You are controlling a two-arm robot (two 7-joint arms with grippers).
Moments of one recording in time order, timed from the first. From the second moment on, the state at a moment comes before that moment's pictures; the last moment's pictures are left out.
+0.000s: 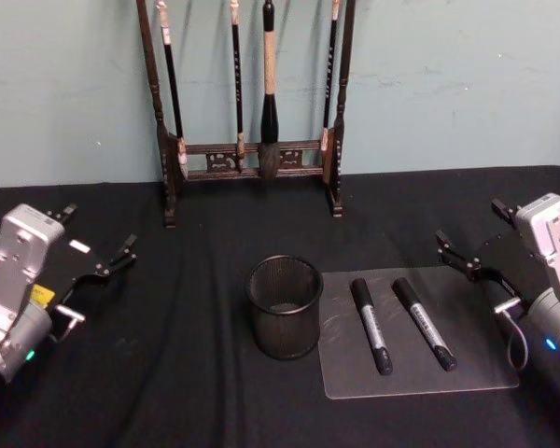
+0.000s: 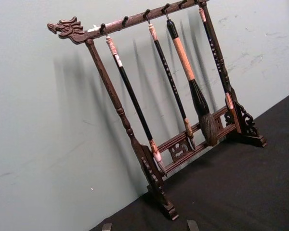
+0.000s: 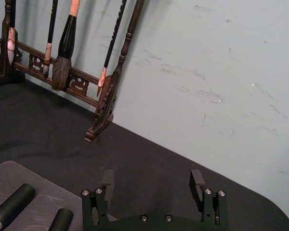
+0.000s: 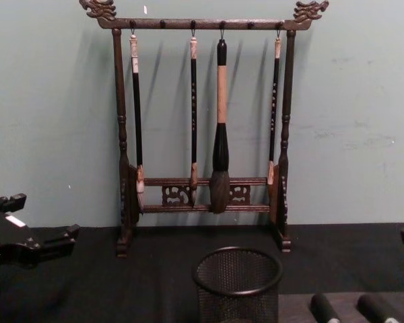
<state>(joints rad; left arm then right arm) -0.20 0.60 0.45 -1.41 -0.25 -0.12 0.03 0.20 0.60 -0.45 -1.41 0.25 -0.12 -0.03</state>
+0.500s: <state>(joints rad) -0.20 0.60 0.45 -1.41 -0.25 -0.12 0.03 0.20 0.60 -0.45 -1.41 0.25 -0.12 -0.03</state>
